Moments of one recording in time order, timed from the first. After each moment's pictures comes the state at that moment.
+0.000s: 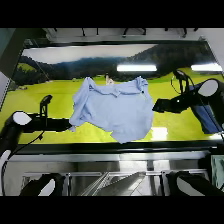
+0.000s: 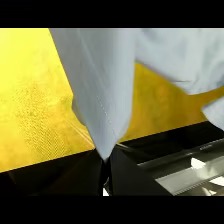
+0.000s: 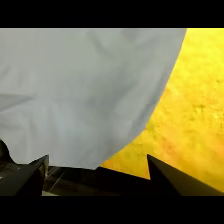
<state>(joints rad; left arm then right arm) 0.08 -0.95 0.74 1.03 -1.18 -1.30 0.00 -1.15 1.10 -1.17 1.32 1.45</state>
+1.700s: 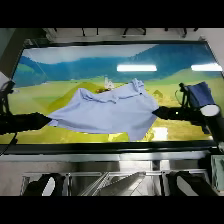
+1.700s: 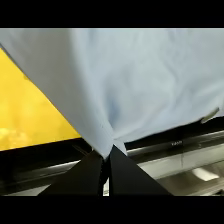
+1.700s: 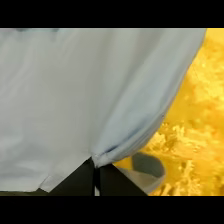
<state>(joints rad) 0.24 -0.72 1.00 1.05 -1.48 -1.36 -0.13 -0.98 0.76 -0.75 1.03 1.14</state>
